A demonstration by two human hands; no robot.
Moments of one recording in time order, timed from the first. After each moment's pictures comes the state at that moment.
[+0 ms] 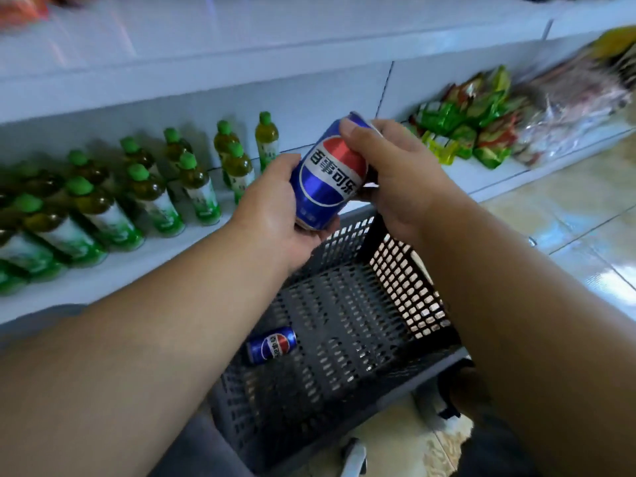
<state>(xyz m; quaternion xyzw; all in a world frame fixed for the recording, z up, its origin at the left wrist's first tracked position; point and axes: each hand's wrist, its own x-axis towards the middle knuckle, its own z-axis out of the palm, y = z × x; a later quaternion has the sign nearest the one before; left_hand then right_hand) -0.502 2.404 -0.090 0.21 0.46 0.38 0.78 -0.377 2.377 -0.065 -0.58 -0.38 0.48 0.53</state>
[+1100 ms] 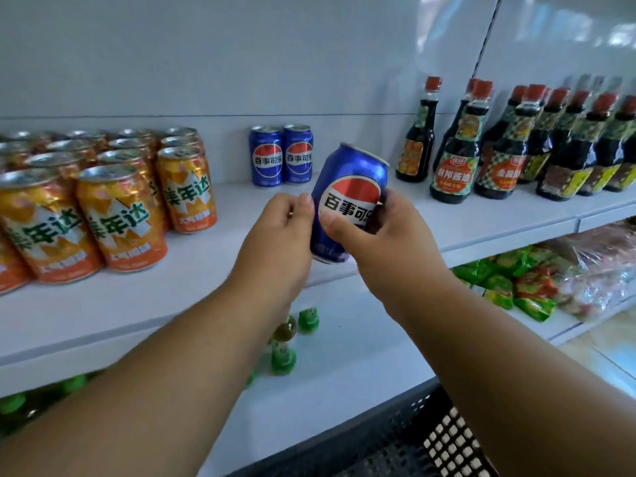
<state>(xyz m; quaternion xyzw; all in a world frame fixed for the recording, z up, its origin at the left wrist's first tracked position) -0.555 2.547 0.023 0.56 0.47 0.51 0.46 -0.440 2.520 0.028 -0.60 -0.51 0.27 0.55</state>
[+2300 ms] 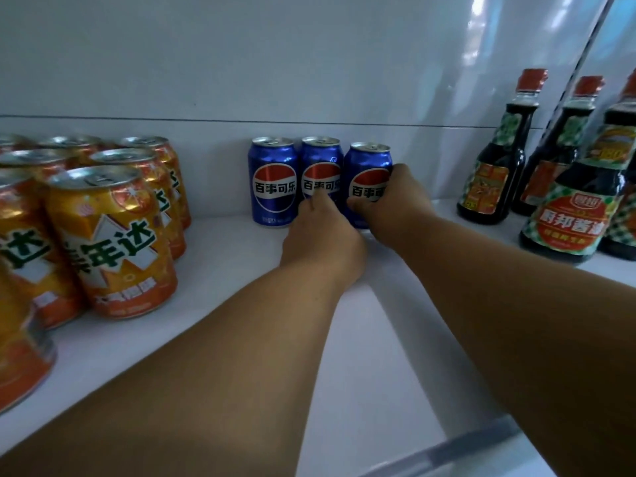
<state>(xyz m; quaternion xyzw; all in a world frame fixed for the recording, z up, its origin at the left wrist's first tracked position) -0.487 2.764 -0.012 0.67 0.61 0.37 0.23 -0.374 2.795 0.006 -0.70 -0.57 0.14 0.41</state>
